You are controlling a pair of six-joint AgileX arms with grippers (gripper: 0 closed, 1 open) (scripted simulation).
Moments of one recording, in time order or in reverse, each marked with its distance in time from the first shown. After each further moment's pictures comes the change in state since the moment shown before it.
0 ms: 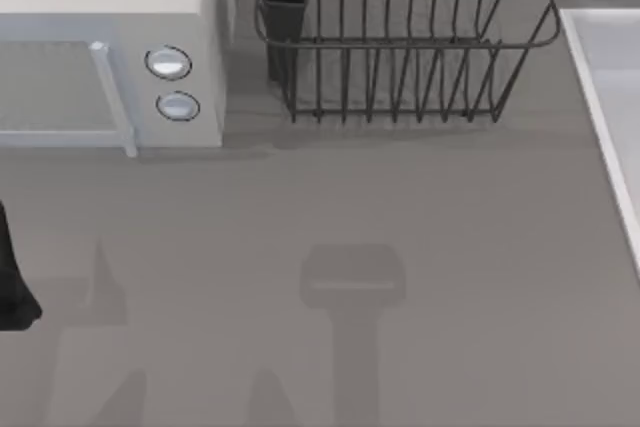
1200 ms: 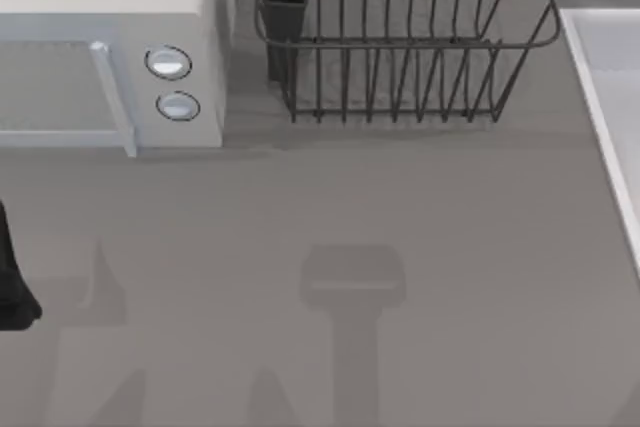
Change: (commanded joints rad) left arm 0.000 0.000 0.000 0.000 0.000 0.000; right arm -0.017 -0.022 0.420 -0.467 -0.001 -0.010
